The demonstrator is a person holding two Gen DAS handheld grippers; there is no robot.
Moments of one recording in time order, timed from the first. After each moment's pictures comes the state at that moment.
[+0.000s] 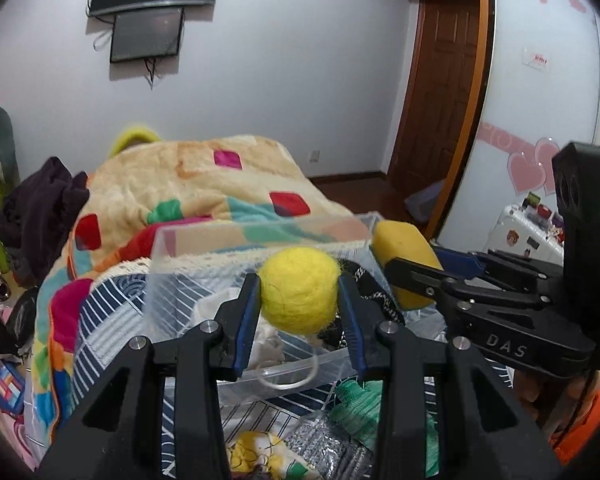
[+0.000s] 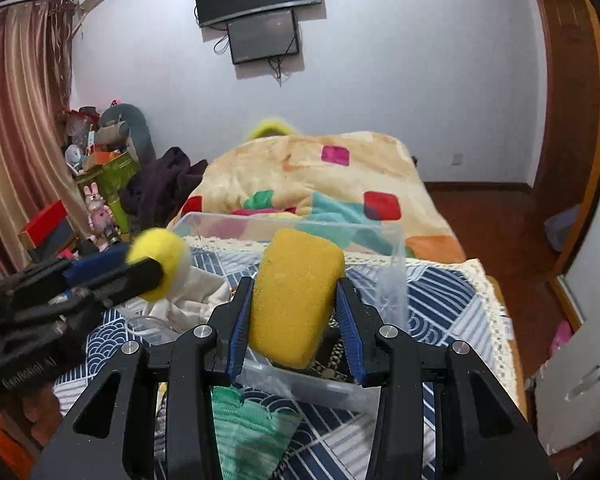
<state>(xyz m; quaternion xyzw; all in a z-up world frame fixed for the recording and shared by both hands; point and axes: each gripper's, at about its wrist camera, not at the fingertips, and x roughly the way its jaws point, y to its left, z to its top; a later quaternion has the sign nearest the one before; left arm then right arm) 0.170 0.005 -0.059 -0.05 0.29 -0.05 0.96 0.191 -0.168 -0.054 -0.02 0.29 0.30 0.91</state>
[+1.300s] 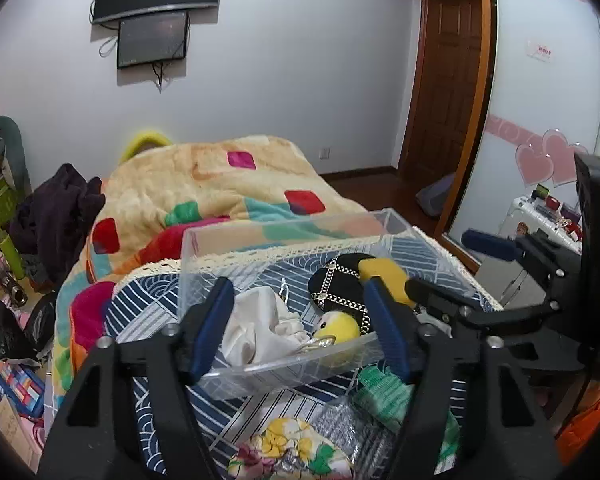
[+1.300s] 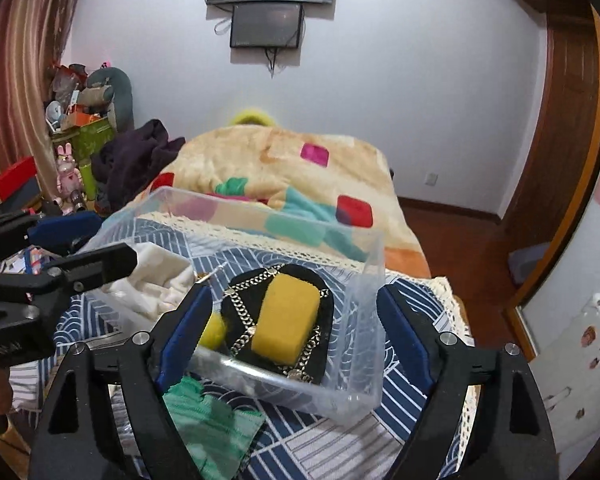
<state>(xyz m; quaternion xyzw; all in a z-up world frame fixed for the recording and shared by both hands) 0.148 0.018 -0.045 -0.03 0.28 -0.03 0.96 0.183 -0.162 -0.048 -0.12 0.27 0.25 0.92</state>
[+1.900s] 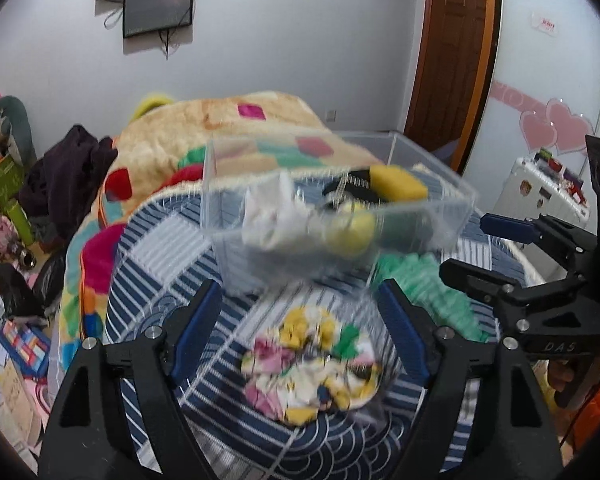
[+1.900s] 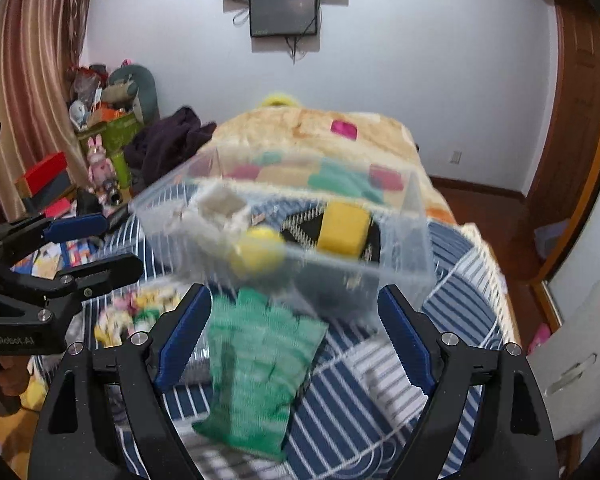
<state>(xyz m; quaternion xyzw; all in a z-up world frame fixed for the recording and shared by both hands) 0.097 0.024 -0.099 -0.03 0.35 -0.02 0.94 0.142 -0.164 -0.082 -0.09 0.31 0.29 0.90</state>
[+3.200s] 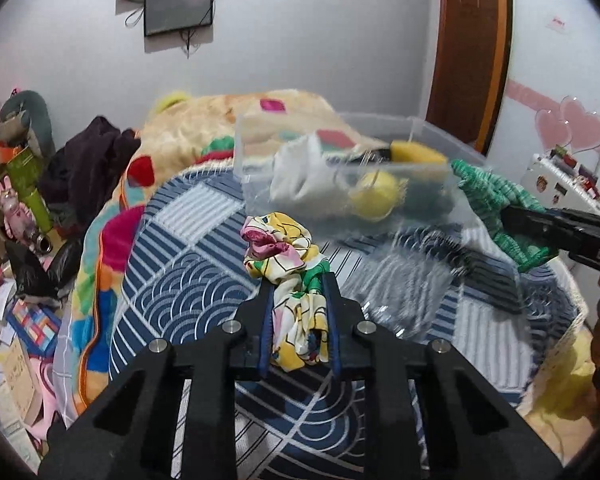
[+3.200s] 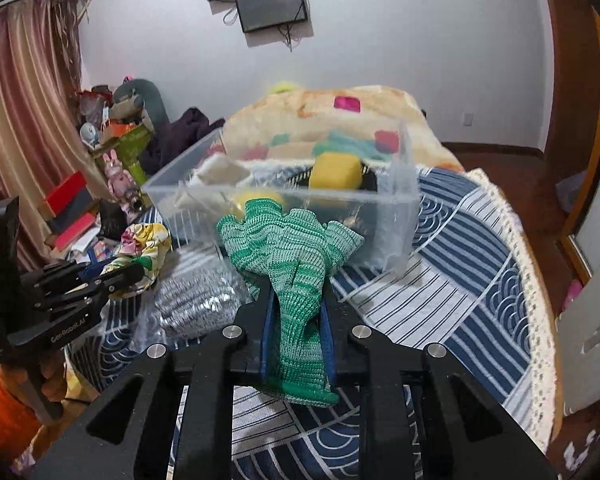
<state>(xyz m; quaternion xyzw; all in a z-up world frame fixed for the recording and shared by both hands) 0.068 0.027 -0.113 -0.03 0.33 0.01 0.94 0.128 -0.204 -0.096 -0.02 0.34 0.32 0.89</state>
